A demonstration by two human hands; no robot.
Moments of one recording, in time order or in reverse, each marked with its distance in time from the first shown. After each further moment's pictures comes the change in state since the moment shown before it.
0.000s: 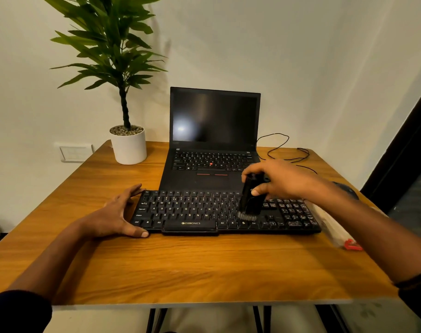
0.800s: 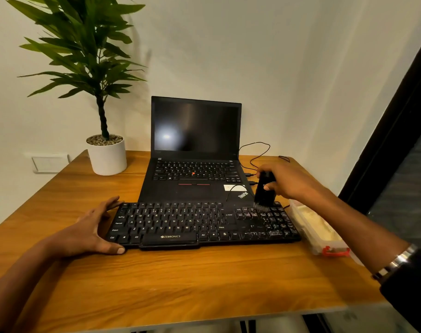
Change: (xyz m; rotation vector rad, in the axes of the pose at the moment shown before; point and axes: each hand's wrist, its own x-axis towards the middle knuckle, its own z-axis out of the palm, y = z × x) left_hand 0.002 -0.007 0.001 -0.025 0.004 0.013; right_hand 0.012 0.074 -0.011 -0.109 0.205 0.166
